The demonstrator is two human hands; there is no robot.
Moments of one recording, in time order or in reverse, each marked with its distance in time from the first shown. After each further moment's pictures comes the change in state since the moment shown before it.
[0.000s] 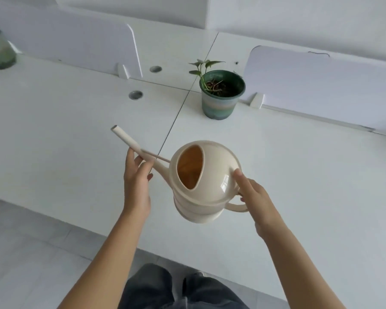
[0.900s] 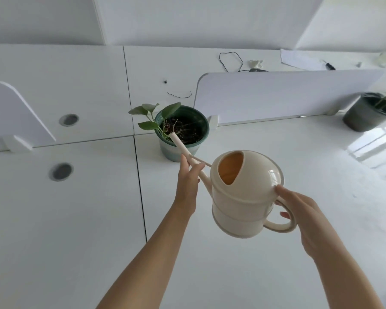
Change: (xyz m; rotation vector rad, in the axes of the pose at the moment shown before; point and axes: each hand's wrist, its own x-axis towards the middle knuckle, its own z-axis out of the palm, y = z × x) left_hand 0.181 0.000 0.151 0.099 -0.797 -0.358; right_hand 0.080 -0.069 0.006 0.185 0.711 0.147
